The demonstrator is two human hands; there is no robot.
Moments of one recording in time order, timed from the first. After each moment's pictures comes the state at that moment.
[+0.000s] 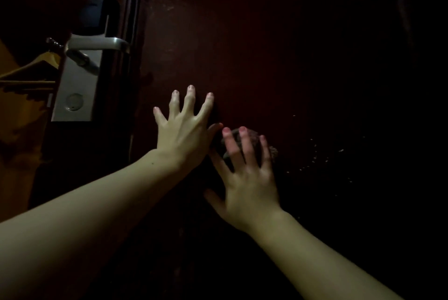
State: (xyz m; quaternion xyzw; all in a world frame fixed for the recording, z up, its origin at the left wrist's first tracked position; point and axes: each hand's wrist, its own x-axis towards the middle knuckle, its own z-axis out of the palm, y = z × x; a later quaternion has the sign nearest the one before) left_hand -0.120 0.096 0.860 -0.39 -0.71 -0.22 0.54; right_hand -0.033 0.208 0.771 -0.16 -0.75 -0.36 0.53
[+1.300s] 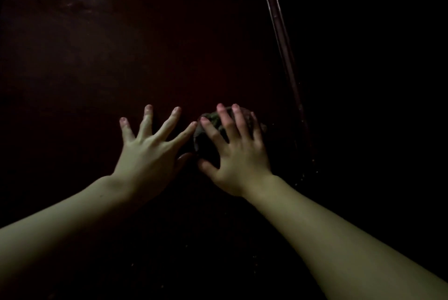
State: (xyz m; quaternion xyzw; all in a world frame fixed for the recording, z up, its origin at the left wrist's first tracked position) left_hand -0.044 0.193 0.869 -0.49 -0.57 -0.09 0.66; right_hand 0.102 0.323 0.843 -0.24 -0.73 -0.35 0.54
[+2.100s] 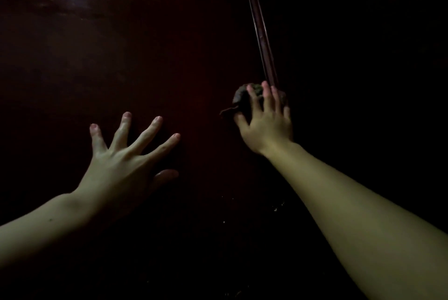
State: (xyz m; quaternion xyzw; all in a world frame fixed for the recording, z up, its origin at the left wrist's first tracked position) left_hand -0.047 0.208 0.877 -0.46 -0.56 -0.10 0.69; right_hand 0.175 0.380 0.934 -0.37 -0.70 -0.23 0.57
